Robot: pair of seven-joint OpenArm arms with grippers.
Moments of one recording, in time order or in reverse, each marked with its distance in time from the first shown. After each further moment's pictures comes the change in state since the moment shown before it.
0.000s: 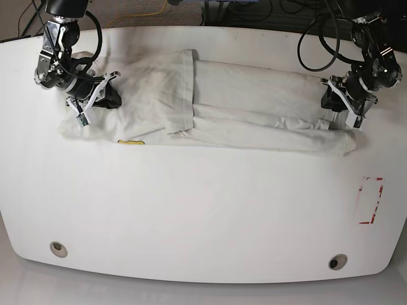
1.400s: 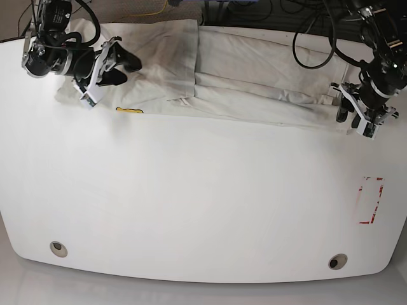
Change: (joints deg) left arm 5.8 1.1 -5.2 22.9 0.7 0.2 2.0; right arm -12.7 2.6 4.6 30.2 35.9 -3.3 -34.7
